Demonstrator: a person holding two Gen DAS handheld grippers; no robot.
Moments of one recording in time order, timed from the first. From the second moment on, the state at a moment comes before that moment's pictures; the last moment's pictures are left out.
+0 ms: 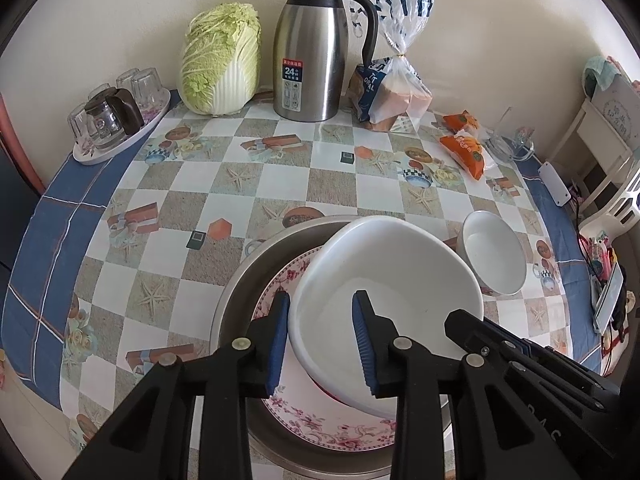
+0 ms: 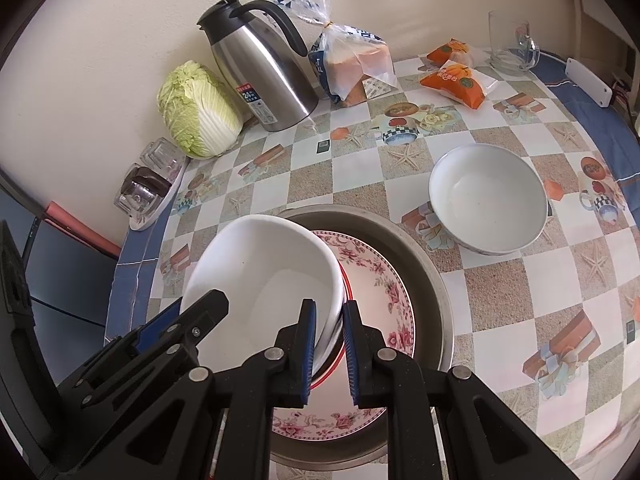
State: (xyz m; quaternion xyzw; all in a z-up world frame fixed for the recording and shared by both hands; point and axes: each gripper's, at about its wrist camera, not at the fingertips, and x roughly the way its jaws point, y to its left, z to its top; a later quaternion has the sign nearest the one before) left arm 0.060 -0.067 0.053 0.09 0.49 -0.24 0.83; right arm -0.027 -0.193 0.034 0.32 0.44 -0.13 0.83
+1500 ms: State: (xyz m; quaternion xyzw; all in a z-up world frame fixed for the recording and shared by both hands) left arm 0.046 -0.186 0.087 0.12 0.43 -0.30 0.84; right arm -0.107 -0.357 -0.004 0.40 0.40 -0.28 0.77
